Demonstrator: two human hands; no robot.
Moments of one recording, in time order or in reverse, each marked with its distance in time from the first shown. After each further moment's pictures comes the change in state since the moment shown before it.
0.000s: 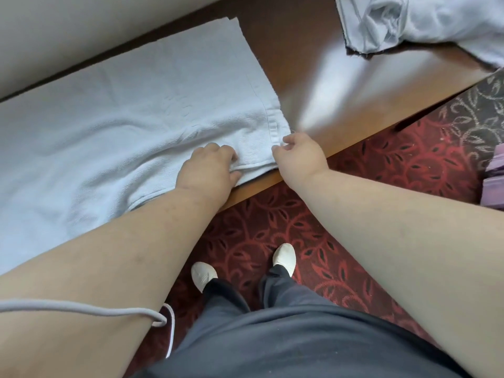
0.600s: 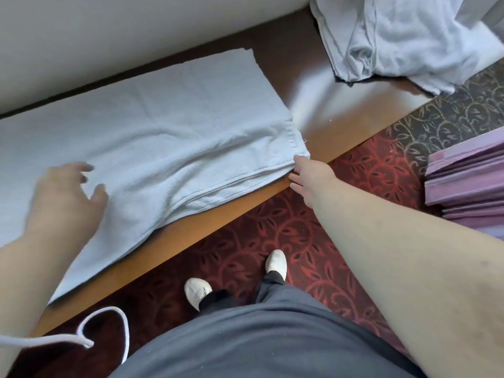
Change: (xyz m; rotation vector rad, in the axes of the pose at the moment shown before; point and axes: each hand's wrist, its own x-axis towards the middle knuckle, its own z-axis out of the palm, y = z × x) left_hand -0.089 -0.263 -0.068 -0.251 0.361 -0.247; right_hand -0.054 -0.030 0.037 0.670 0.132 0.455
